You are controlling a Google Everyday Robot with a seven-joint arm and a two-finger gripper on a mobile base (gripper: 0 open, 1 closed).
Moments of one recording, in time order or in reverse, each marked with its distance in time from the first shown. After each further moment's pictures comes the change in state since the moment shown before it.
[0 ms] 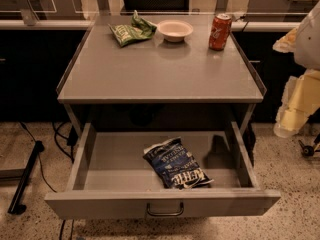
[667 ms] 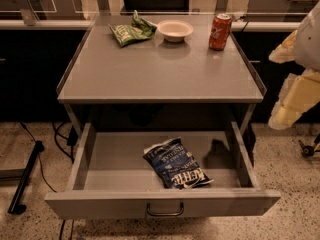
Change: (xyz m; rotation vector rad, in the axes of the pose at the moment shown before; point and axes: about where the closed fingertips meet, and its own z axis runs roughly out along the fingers) arm 0.000 0.000 0.000 0.000 0.000 0.000
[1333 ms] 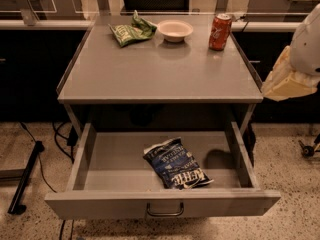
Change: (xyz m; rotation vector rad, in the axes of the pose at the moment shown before) arm -0.005 0.003 0.007 0.009 -0.022 -0.002
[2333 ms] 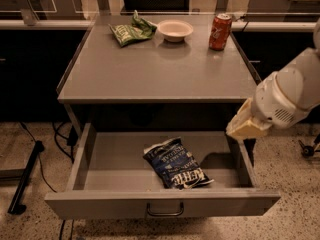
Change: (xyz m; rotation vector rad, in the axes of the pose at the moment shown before) arm -0.006 0.030 0.115 -0.167 -0.176 0.088
